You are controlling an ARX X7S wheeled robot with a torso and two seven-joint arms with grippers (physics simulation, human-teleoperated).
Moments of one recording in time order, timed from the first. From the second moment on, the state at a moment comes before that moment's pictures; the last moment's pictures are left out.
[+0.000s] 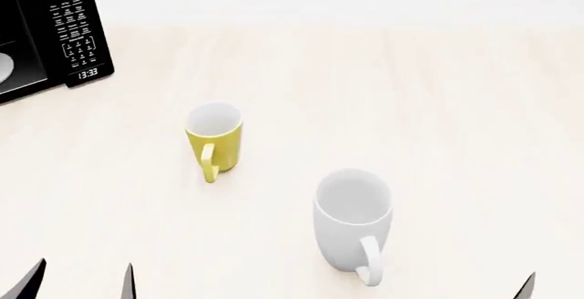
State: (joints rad) left arm 0.00 -0.12 0.11 0.04 -0.05 0.08 -0.12; right arm -0.15 0.17 0.21 -0.26 0.23 -0.13 0.24
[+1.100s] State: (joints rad) left arm -0.06 -0.15 0.14 -0.03 -0.14 0.06 -0.15; right arm -0.15 0.18 0.17 -0.23 0.23 -0.11 0.29
